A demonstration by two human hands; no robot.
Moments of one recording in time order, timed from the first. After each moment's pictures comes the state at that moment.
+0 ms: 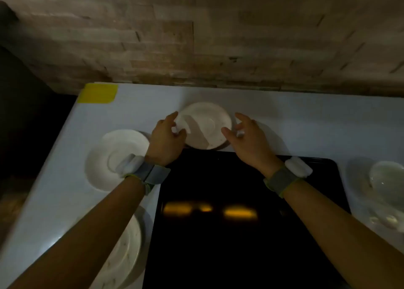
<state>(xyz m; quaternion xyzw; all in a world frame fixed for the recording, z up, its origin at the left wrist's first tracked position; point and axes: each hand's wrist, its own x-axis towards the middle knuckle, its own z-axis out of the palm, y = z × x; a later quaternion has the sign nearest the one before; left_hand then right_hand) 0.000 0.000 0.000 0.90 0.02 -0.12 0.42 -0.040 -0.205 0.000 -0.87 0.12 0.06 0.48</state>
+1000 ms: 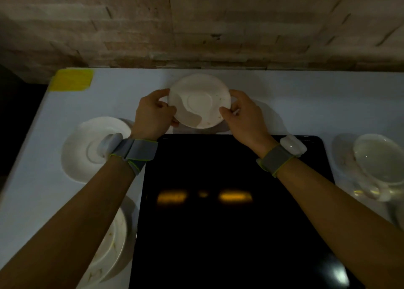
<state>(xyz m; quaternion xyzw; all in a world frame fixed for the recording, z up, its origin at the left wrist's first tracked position) 0.012 -0.016 0.007 0.82 0.06 -0.12 0.56 -0.046 -0.222 0.001 -0.88 0.11 -0.04 0.47</state>
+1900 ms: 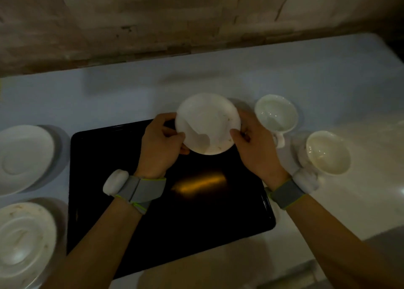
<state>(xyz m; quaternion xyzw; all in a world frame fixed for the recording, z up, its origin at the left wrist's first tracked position) -0.140 -0.154 0.025 0.78 -0.02 -0.19 0.59 -0.230 -0.341 0.001 -0.87 0.20 -0.16 0.42</state>
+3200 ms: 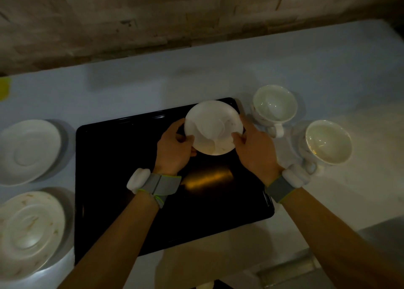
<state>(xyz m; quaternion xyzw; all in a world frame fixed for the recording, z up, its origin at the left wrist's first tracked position) -0.158 -0.166 -0.020 0.80 -0.02 -0.22 0.56 -0.247 -0.339 -0.026 -0.92 0.24 -0.09 0.28</state>
